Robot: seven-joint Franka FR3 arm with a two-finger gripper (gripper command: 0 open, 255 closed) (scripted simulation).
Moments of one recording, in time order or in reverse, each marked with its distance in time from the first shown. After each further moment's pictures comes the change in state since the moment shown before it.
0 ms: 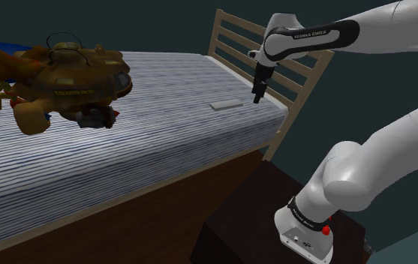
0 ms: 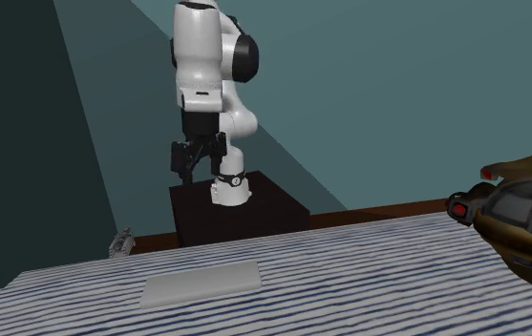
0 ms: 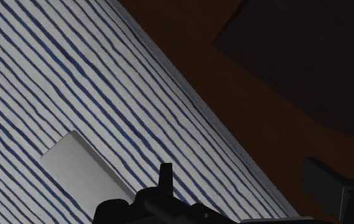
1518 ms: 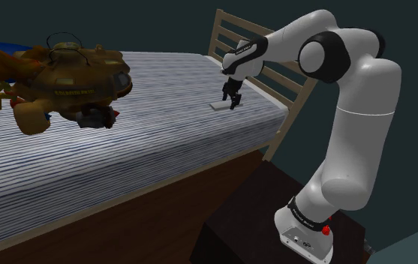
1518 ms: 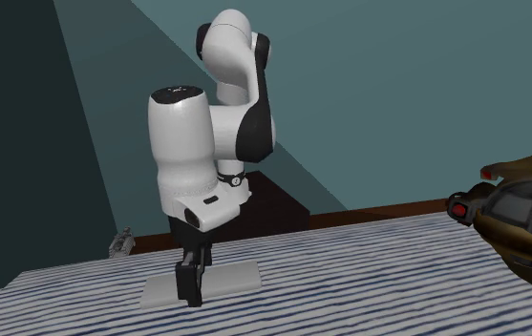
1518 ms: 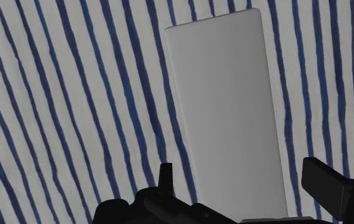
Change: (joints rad) arm -0.053 0.686 -0.027 0.388 0.464 0.228 -0.796
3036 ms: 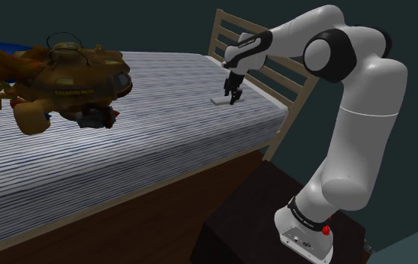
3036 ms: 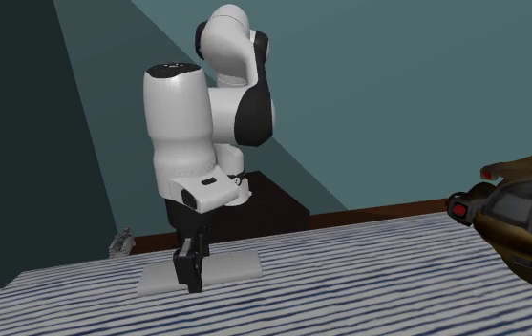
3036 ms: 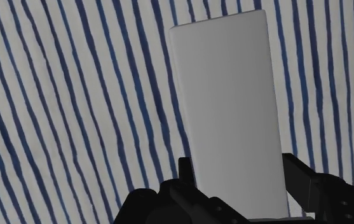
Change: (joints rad) arm 0.008 -0.035 -0.012 0.034 -0.026 -0.064 0.017
